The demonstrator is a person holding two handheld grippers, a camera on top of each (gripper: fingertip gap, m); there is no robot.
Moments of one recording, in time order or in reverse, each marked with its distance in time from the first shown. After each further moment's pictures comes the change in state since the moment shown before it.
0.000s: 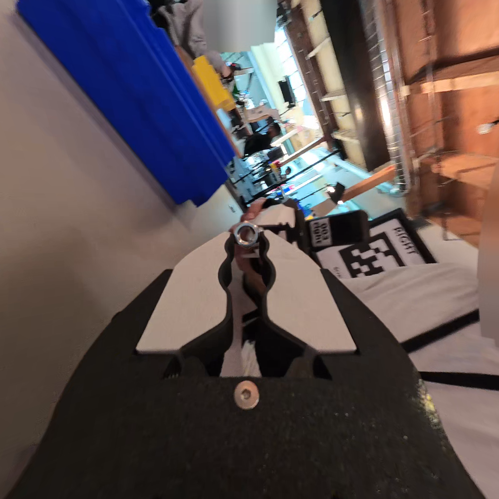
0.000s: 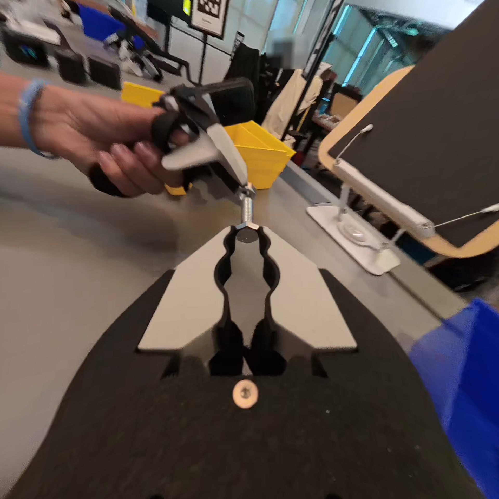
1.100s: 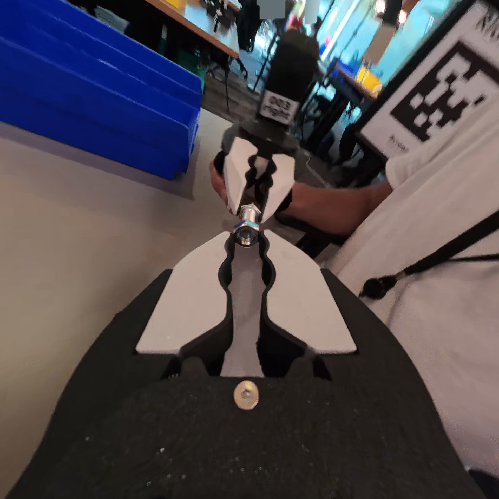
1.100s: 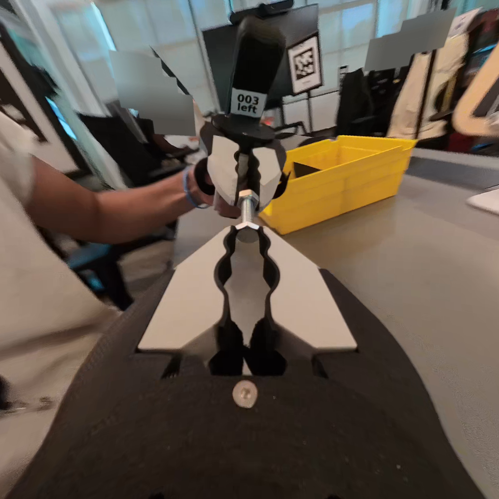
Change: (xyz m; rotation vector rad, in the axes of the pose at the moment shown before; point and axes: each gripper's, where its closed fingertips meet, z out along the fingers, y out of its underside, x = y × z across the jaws) left arm 0.036 0.035 -0.011 -0.387 -0.064 0.598; right arm -0.034 -0.029 -0.010 0.178 -0.474 0.552
